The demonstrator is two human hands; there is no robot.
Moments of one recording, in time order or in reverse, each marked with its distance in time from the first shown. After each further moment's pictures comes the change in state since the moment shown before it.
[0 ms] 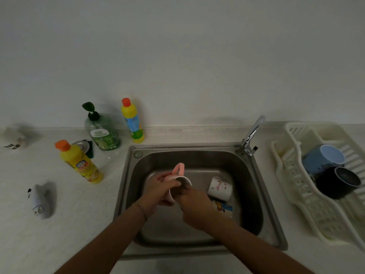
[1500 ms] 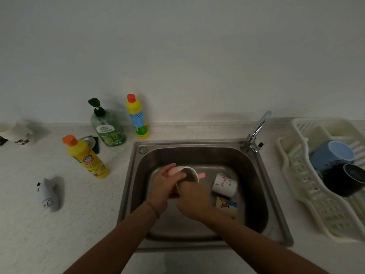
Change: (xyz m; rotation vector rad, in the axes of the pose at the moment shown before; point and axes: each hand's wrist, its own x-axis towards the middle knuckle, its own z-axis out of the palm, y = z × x) left_hand -0.009 -0.002 0.009 -0.146 0.083 0.093; right_hand 0.006 -0.016 -0.007 0.204 0.118 0.119
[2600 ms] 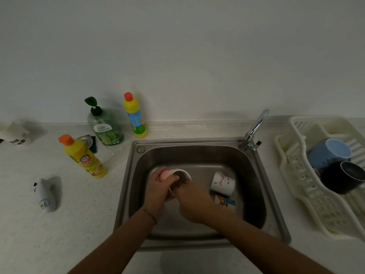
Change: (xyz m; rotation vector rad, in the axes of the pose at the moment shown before) left_hand 0.000 -0.022 -0.008 -0.103 0.074 -0.009; right_hand -0.002 0.004 -0.006 -0.168 -0.175 -0.126
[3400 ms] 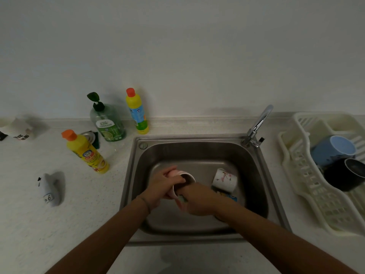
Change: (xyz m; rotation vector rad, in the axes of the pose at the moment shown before) left_hand 0.005 0.017 -0.009 0.354 -0.144 -0.072; right_hand 0.000 0.014 -0.009 0.068 -0.200 -0.146
